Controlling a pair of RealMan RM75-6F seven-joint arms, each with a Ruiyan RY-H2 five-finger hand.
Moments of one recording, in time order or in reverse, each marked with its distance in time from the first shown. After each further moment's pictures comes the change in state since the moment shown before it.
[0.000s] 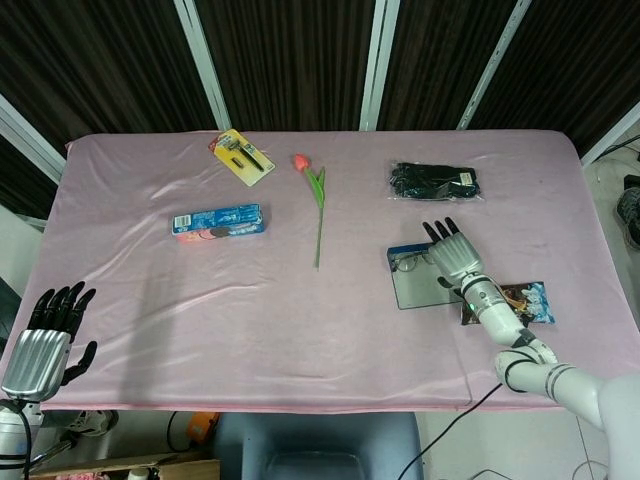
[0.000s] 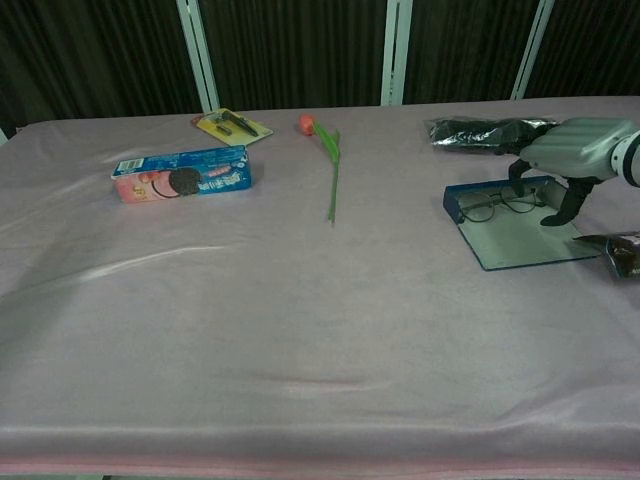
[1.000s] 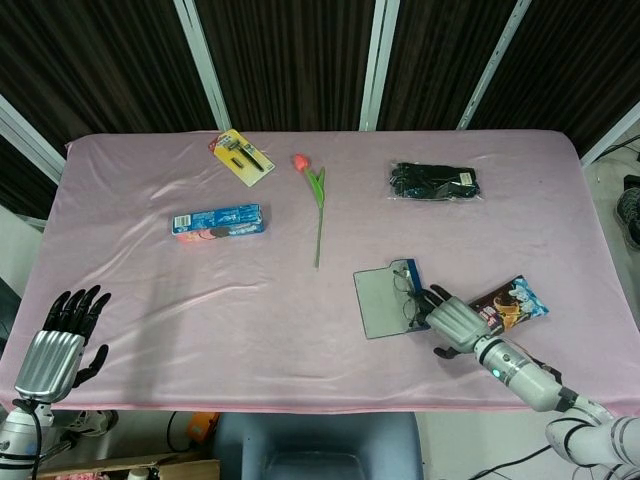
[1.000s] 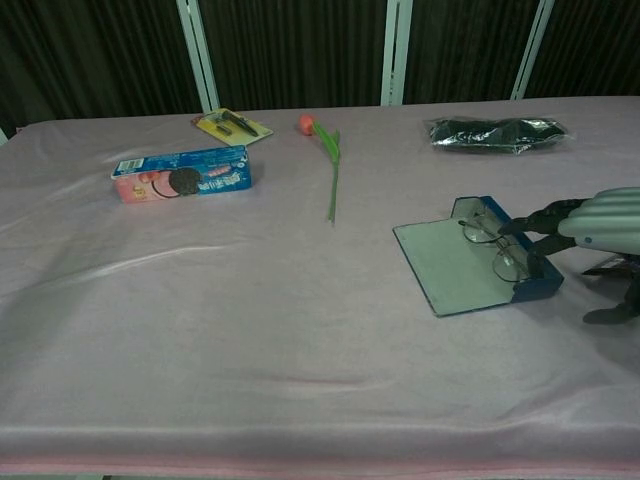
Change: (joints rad) left arm -0.012 -0.013 0.015 -0.004 0.034 -0.018 0.026; right arm -0.127 0.264 -0.202 -0.443 -0.338 0.139 0.314
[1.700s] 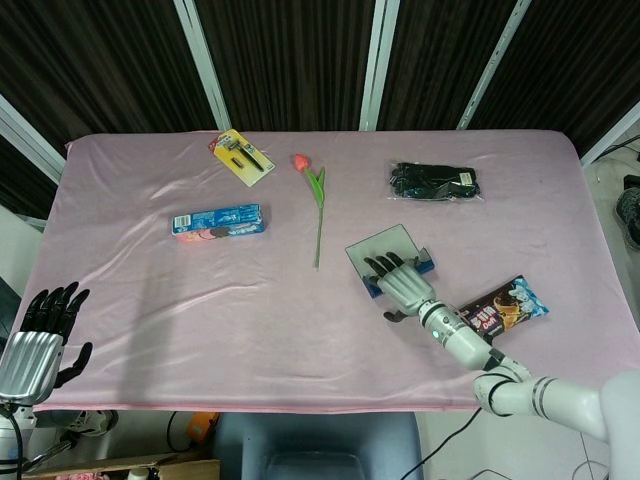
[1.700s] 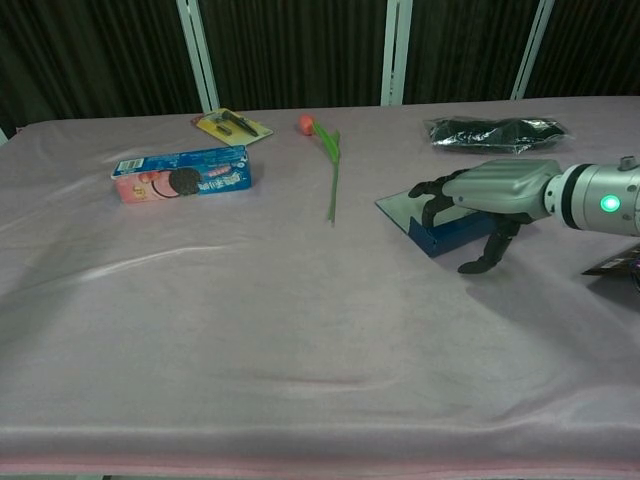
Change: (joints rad) left arm 0.025 0.028 -0.013 0.010 -0.012 0.046 -0.075; right arm 0.147 -0.247 0.197 0.160 0.225 -0.129 -0.122
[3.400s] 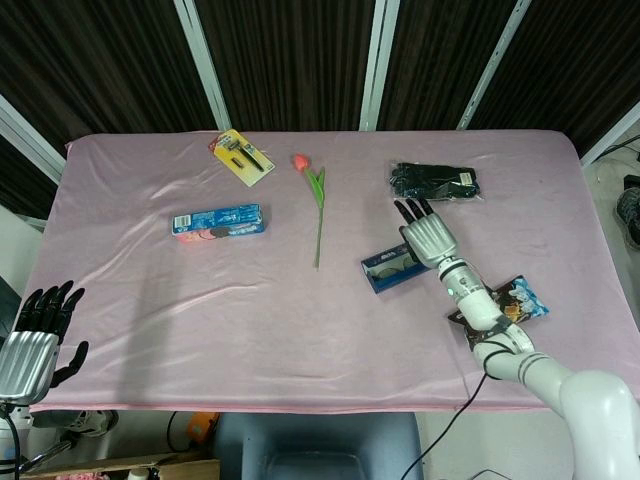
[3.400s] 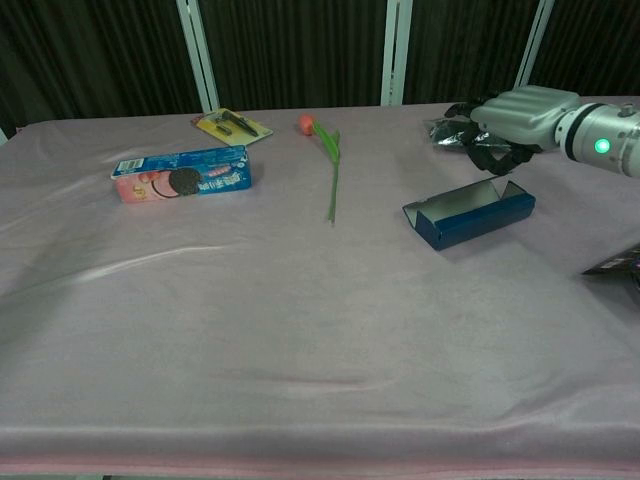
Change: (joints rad) left arm 0.005 0.000 -0.008 0.002 -0.009 0.007 0.005; right arm 0.039 -0.181 0.083 0.540 -0.139 0.085 0.156
